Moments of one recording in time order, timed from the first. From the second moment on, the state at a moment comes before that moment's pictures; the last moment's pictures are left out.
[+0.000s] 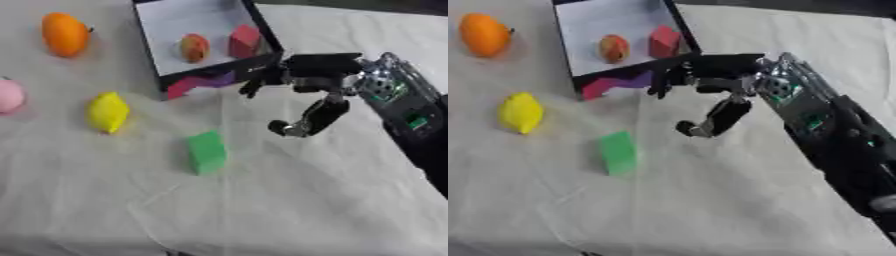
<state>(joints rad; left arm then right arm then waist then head) -0.04 0.43 0.05 -1.85 0.18 -0.01 0.22 -0.66 -0.58 0.35 -1.70 0.41 -0.37 0.68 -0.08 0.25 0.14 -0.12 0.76</state>
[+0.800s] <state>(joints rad) -0.03 0.44 0.05 -1.87 0.18 -0.01 0.22 -0.53 -0.74 0.18 -1.97 0.14 -0.25 0.58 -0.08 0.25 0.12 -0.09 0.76</state>
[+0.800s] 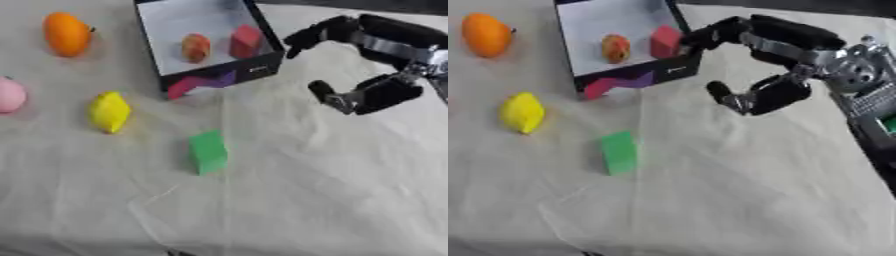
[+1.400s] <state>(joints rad) -0.03 0.46 0.04 -1.93 0.18 -0.02 0.21 -0.30 -0.77 -0.02 -1.98 -0.06 -0.23 0.26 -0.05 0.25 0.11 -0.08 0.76</state>
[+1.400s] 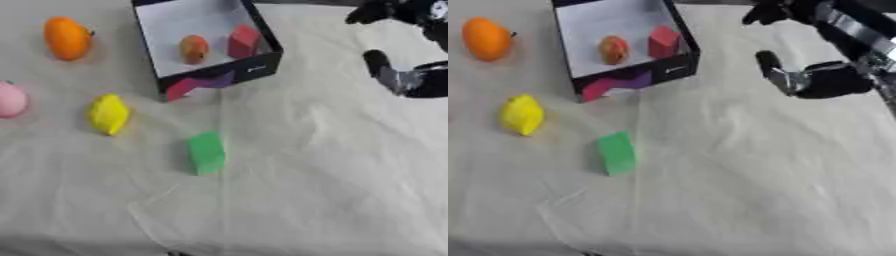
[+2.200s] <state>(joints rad) -0.08 0.51 0.01 -1.98 0.17 -0.06 0.15 -0.07 -0.64 -0.31 -1.98 -0.38 -0.22 -0.01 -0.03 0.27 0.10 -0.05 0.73</state>
